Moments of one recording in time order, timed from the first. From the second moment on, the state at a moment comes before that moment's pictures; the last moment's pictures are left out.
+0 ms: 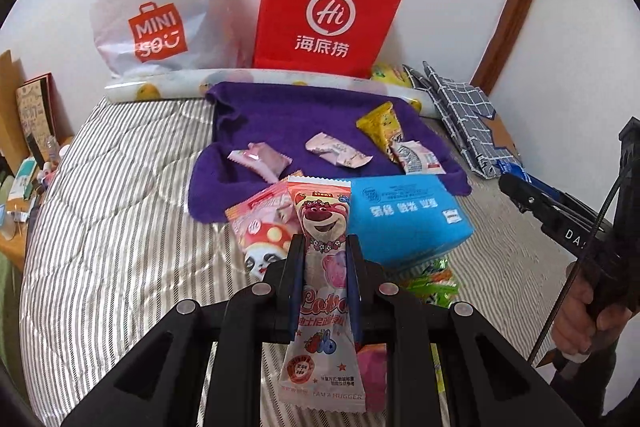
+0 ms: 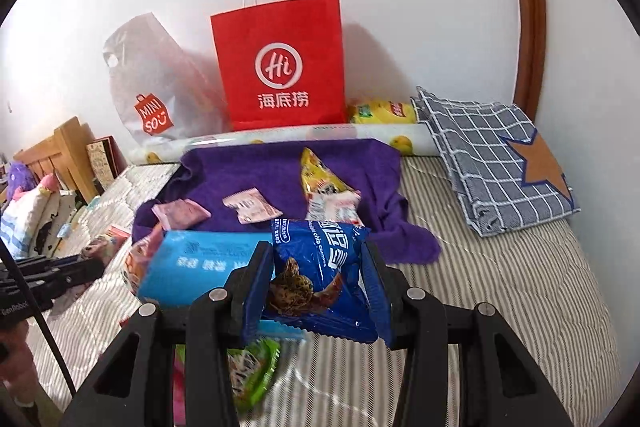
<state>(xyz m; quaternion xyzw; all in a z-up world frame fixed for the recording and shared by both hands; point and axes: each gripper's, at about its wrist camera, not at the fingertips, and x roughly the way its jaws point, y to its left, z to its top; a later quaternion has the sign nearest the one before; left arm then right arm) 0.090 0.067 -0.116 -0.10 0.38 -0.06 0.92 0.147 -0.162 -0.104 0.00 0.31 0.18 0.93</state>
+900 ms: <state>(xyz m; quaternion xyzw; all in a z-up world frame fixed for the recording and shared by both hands) 0.176 0.078 -0.085 -0.13 0.37 -0.05 0.92 0.229 -0.140 -0.081 0.01 0.31 0.18 0.93</state>
